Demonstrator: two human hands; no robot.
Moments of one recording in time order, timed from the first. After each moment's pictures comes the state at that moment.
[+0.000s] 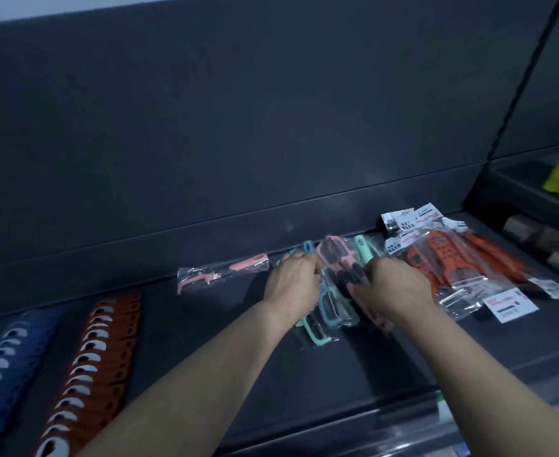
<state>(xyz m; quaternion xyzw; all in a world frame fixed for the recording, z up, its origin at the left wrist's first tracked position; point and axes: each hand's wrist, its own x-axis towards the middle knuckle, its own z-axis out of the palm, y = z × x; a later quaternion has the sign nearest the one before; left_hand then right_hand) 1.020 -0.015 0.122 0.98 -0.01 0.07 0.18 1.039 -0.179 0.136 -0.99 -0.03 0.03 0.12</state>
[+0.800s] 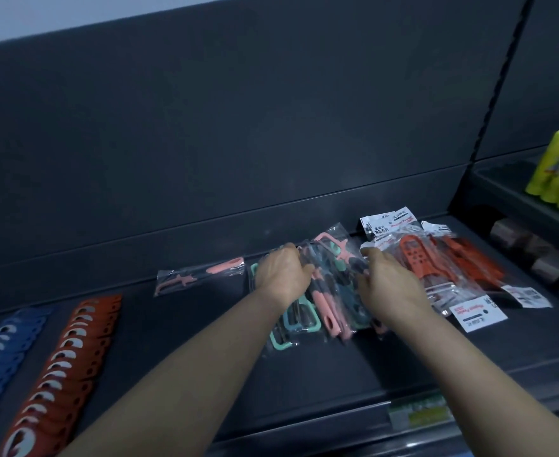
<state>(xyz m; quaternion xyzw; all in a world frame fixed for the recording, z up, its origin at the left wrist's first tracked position) 1.054 -0.061 0.132 0.98 0.14 0.03 0.16 1.053 -0.234 0.130 -0.97 -0.09 -0.03 0.21</state>
